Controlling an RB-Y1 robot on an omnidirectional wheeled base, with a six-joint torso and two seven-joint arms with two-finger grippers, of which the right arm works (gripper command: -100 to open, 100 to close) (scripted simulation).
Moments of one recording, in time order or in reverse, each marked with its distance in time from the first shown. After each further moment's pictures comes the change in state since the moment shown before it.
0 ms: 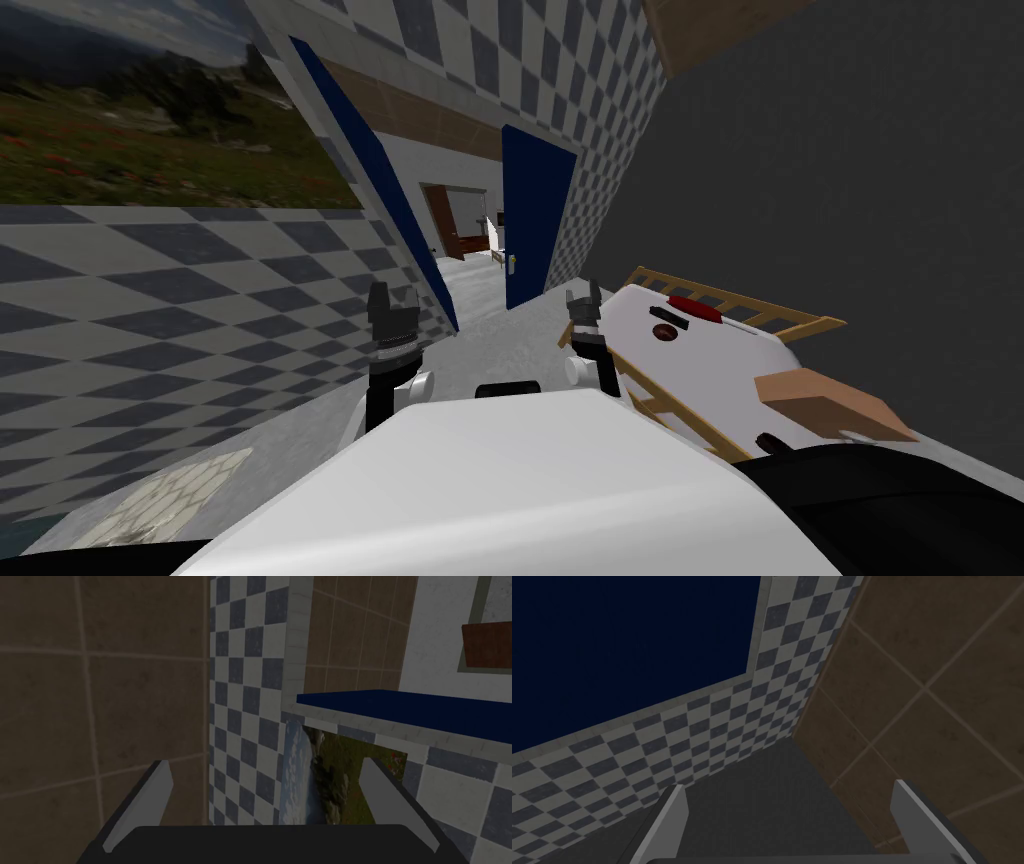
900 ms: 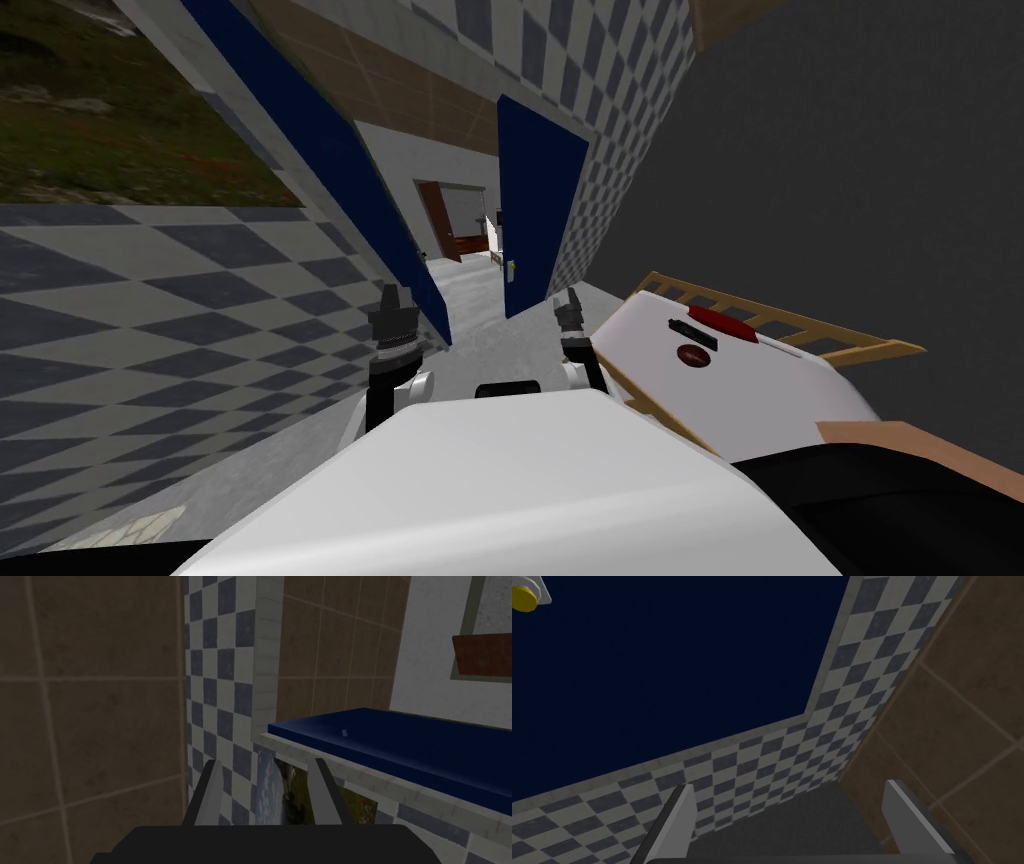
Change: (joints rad) arm 0.011 -0.062 0.082 0.091 0.097 -0.002 -0.043
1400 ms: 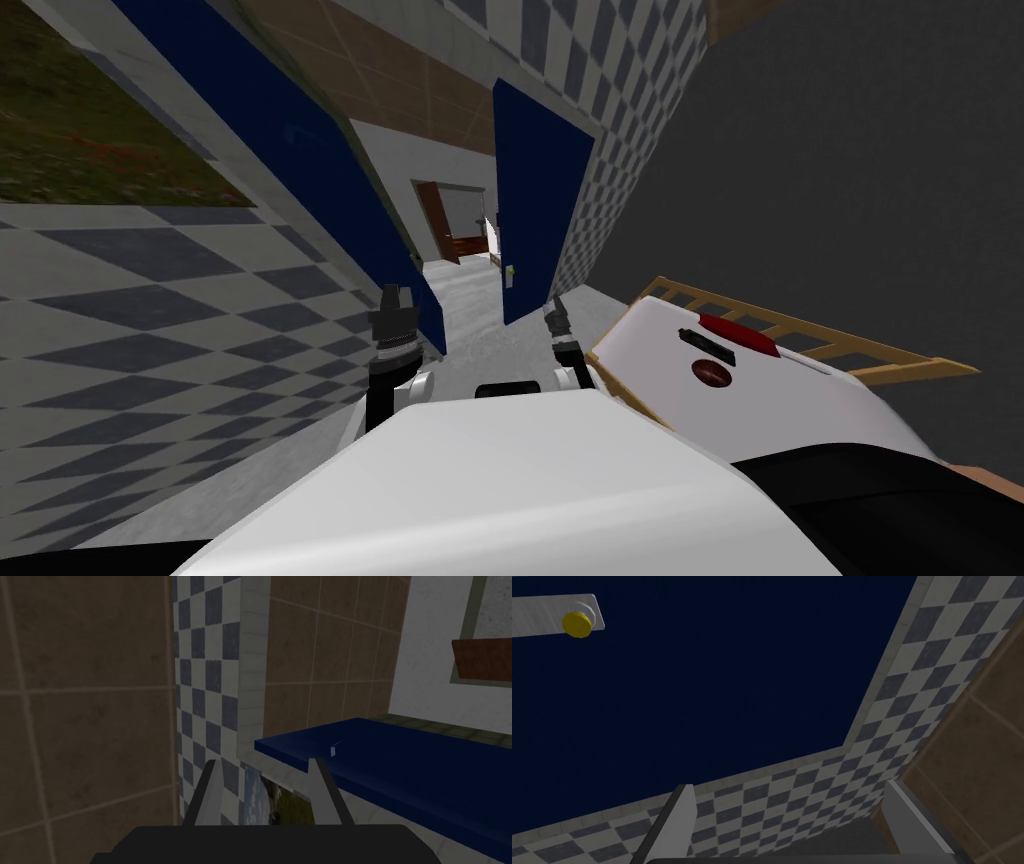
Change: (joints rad) arm 0.005 -0.018 0.076 0.077 0.087 0.003 -0.030
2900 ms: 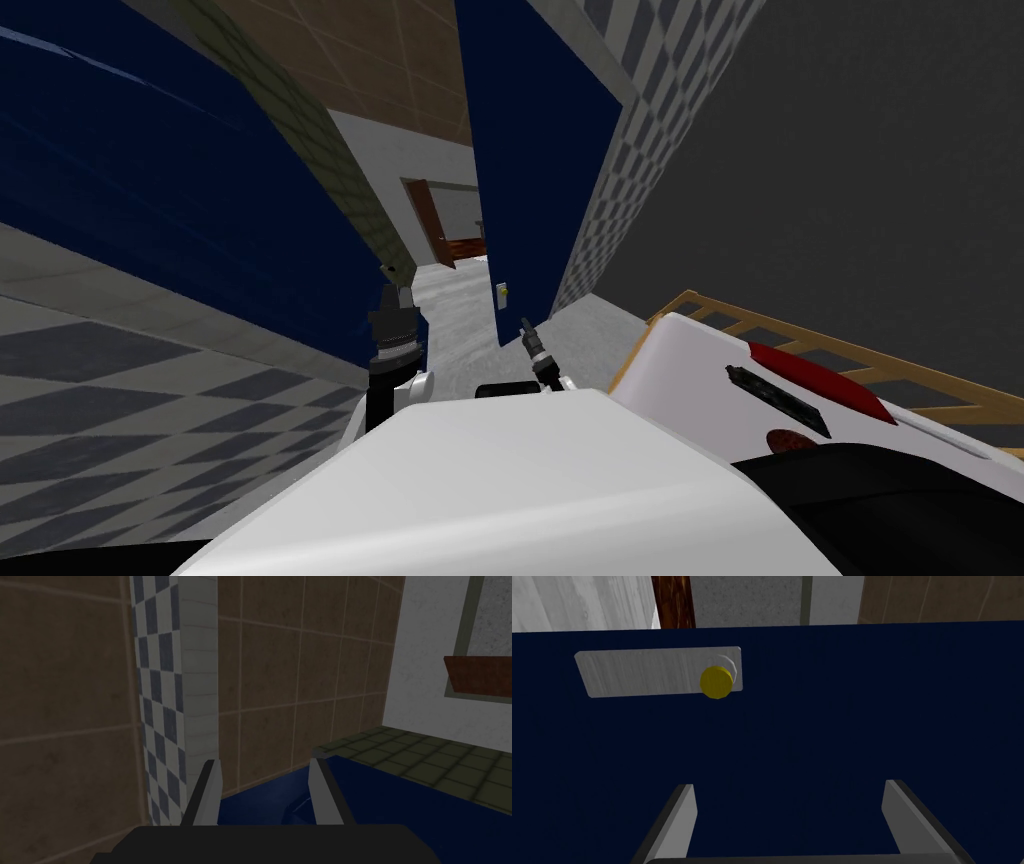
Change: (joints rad) arm -0.004 -0.034 0.190 0.267 0.243 -0.007 -0.128
